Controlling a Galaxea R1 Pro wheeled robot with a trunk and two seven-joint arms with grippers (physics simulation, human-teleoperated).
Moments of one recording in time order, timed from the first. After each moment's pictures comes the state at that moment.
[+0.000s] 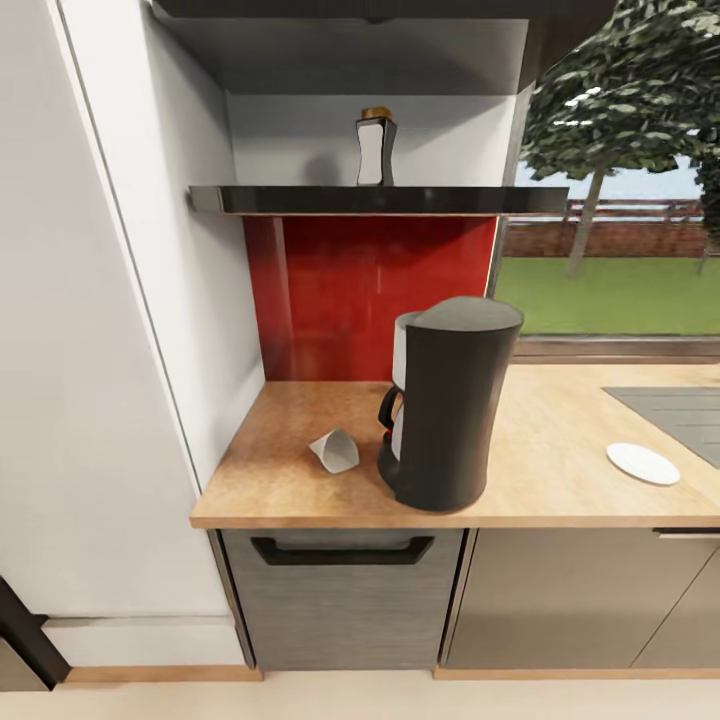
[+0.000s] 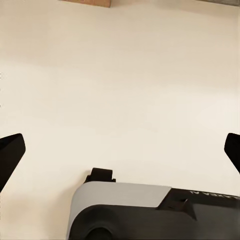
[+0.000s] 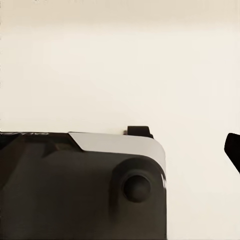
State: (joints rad) left arm 0.00 -0.01 0.01 -0.32 0.13 -0.29 0.01; right arm 0.00 0.02 0.00 -0.27 0.00 -0.17 0.00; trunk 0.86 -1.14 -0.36
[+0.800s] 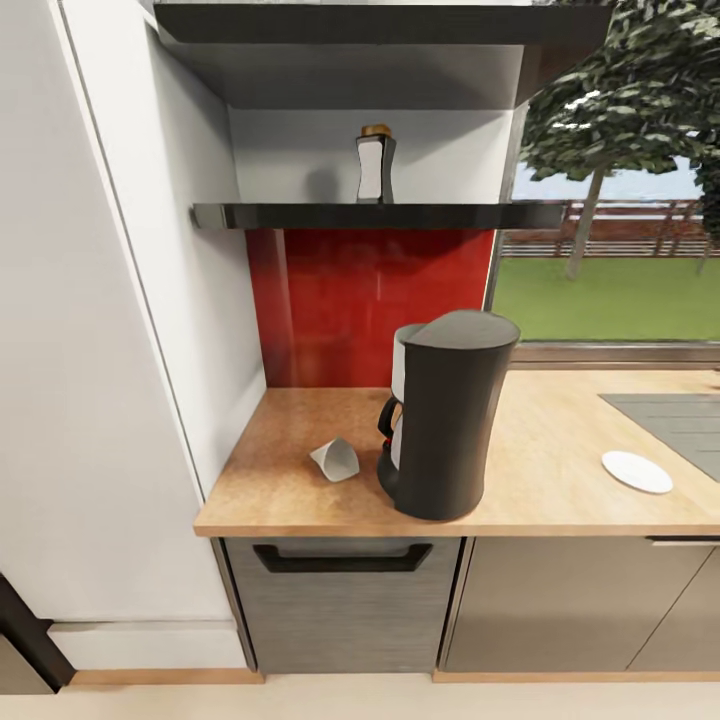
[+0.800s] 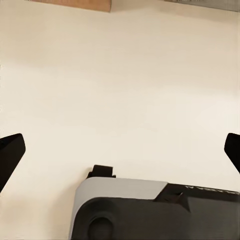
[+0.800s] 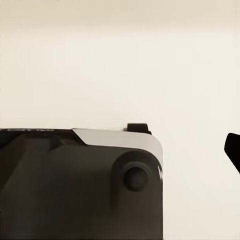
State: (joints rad) left arm 0.00 -0.01 0.01 -0.32 0.13 -0.29 0.01; right arm 0.00 0.02 0.00 -0.27 0.00 -0.17 0.00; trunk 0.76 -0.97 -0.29
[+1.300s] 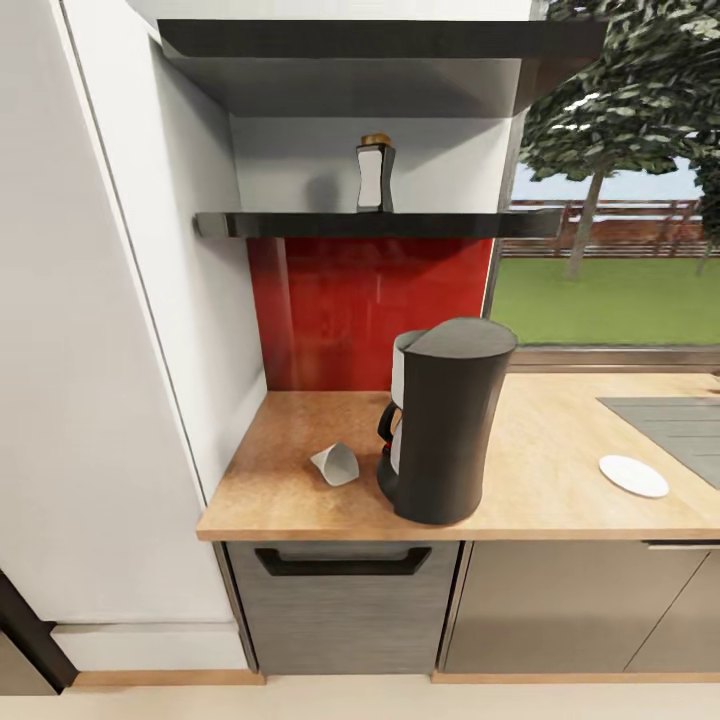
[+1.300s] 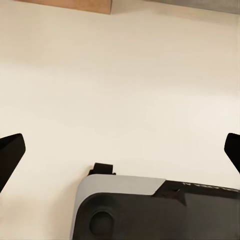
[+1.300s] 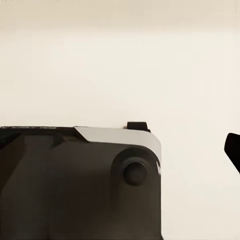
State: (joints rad) left arm 0.00 -0.01 0.01 -0.32 0.13 -0.29 0.01; right arm 0.00 0.02 0.00 -0.27 0.00 -0.17 0.00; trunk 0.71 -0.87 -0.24
